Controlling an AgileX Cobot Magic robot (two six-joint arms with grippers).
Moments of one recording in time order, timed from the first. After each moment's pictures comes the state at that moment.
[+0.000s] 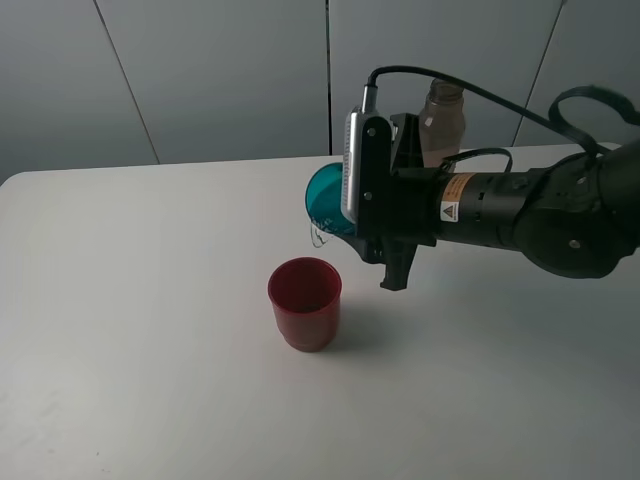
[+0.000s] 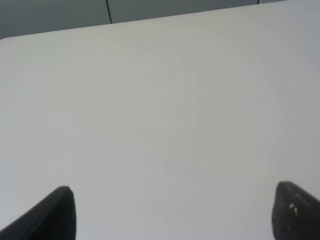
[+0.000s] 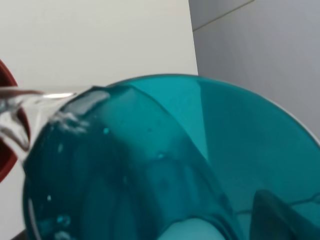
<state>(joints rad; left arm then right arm) -0.15 0.00 -0.51 0.07 1.08 -0.05 0.61 1.68 -0.60 -0.29 -0.51 -0.88</state>
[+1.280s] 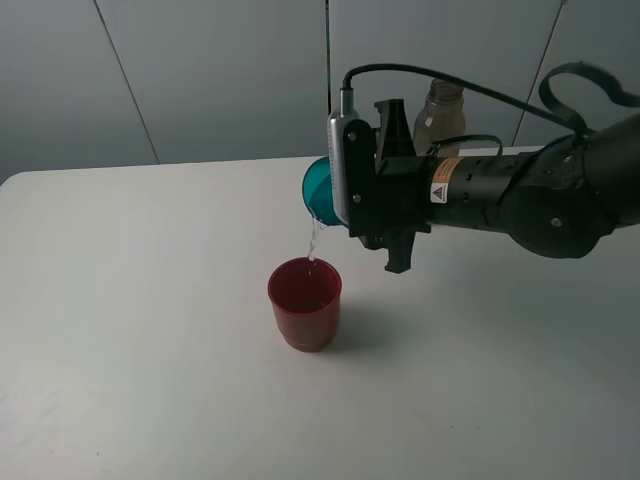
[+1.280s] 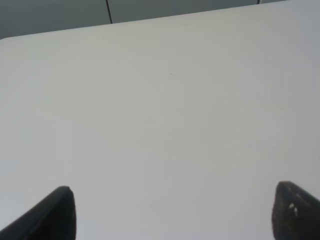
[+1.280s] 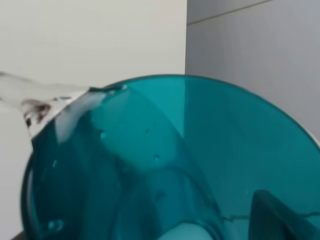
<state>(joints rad) -0.15 0.00 -0.51 0.07 1.08 -0.05 0.61 1.69 -0.67 -0.24 -0.45 -1.10</state>
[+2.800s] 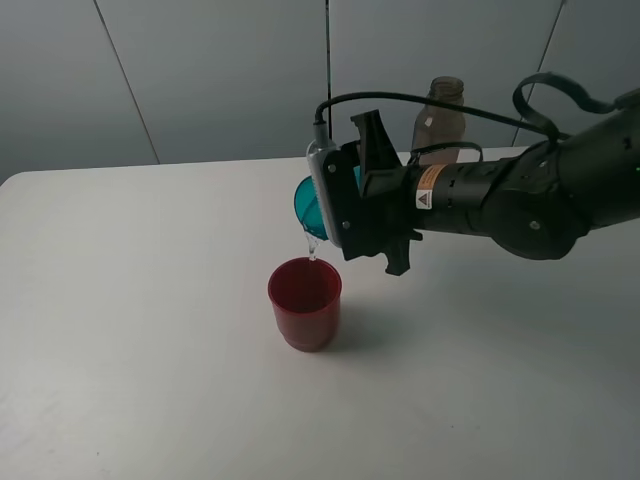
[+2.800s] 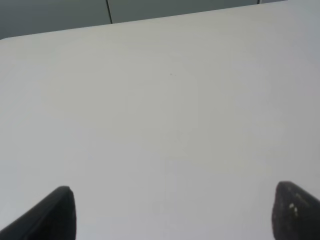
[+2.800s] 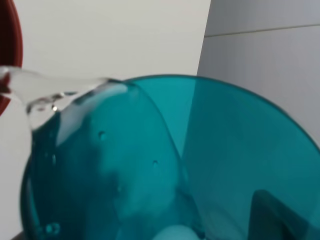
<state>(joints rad) -0.15 0.00 -0.51 0.07 1.08 -0.04 0.63 1.74 -0.69 -0.24 -0.44 -1.26</state>
